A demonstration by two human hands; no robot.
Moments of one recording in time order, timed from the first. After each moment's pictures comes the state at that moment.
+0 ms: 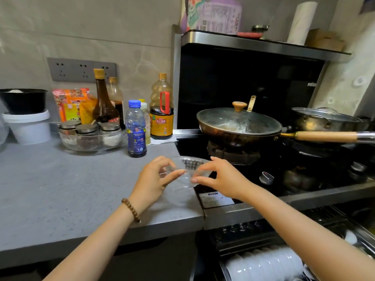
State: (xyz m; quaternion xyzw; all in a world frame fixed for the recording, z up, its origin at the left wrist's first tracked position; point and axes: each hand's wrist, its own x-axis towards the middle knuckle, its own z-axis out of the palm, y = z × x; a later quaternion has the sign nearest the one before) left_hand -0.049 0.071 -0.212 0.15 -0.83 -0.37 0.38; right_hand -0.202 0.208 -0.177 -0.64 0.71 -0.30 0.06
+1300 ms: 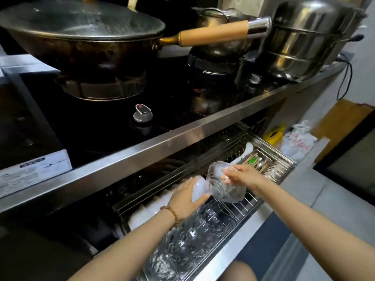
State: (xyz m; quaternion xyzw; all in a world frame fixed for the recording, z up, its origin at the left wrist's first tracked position) left_hand -0.332 0.307 -0.461 0.08 -0.91 -0.40 -0.05; right_hand -0.452 0.481 -0.392 -0.07 0.82 -0.49 0.27
